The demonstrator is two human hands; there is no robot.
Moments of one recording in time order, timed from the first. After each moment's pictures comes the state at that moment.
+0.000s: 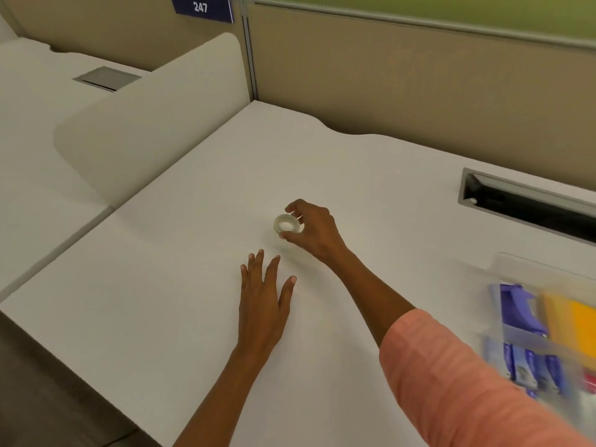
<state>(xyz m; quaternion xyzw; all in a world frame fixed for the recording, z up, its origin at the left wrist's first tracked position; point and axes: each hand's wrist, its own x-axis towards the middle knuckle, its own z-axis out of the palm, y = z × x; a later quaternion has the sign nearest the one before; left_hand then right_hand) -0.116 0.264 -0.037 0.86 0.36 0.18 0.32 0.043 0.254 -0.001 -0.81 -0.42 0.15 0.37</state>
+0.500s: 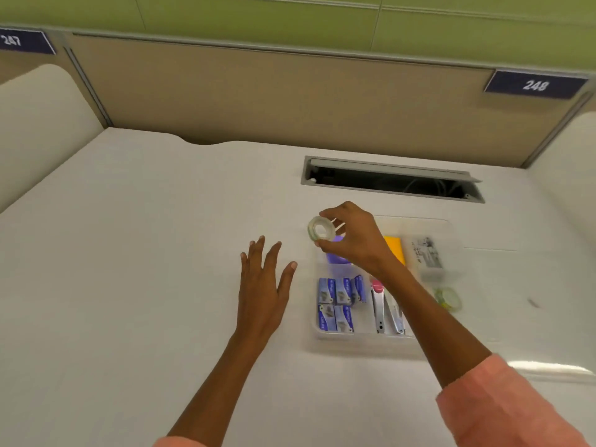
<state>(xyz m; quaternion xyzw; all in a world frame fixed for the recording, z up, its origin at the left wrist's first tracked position) -0.032 0.057 0.017 0.89 0.20 0.14 0.39 0.092 -0.071 0.067 -0.89 -0.28 0.04 0.35</state>
